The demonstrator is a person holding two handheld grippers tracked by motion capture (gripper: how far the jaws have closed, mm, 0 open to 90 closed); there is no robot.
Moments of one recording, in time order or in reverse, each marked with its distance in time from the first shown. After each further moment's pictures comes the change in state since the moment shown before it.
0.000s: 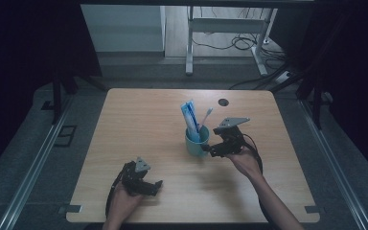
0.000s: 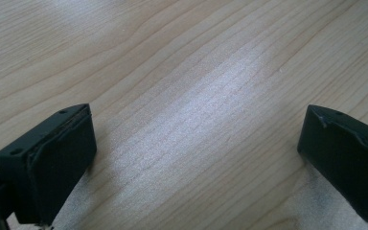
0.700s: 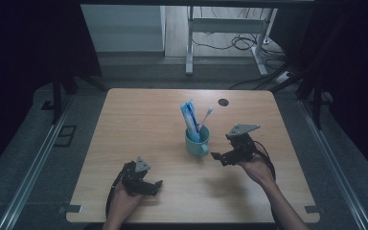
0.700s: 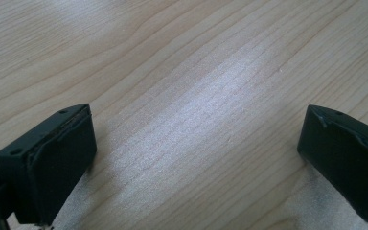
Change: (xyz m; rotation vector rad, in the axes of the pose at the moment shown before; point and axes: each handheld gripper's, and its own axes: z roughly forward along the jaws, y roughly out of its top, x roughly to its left) left arm 0.000 0.000 0.000 0.000 0.000 -0.004; right arm -0.002 -0.025 -0.027 0.056 -0.048 -0.027
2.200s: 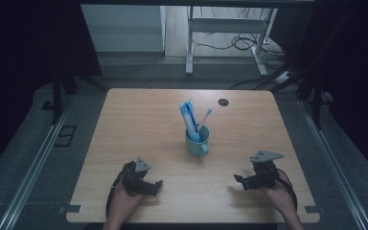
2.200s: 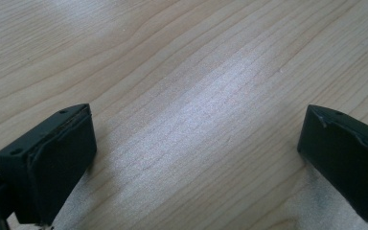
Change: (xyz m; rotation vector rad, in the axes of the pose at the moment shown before) left arm -0.001 0.000 0.000 -0.004 0.004 -0.005; right arm -0.001 -0.103 -0.032 0.059 -0.117 0.082
